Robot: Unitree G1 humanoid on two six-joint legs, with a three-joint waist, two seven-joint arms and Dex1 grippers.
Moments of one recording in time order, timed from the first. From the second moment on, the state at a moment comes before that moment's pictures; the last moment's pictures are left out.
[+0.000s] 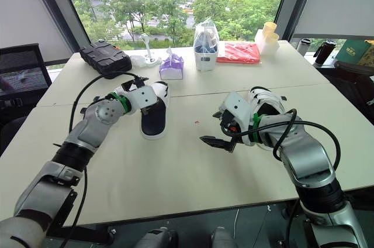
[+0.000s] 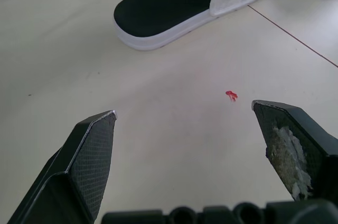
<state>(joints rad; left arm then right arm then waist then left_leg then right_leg) -0.84 0.48 -0.30 0.51 0.43 -0.01 -0.44 -0.53 -0.67 0.06 -0.47 0.22 1.01 0.94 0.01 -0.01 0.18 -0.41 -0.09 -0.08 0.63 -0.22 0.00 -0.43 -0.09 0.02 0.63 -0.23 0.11</state>
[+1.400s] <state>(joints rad) -1.01 0.47 -0.52 0.93 0.39 -1.22 -0.66 -0.56 -0.82 0.01 -0.10 0.28 0.69 0.90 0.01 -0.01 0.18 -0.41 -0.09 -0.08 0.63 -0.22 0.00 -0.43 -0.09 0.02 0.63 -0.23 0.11</state>
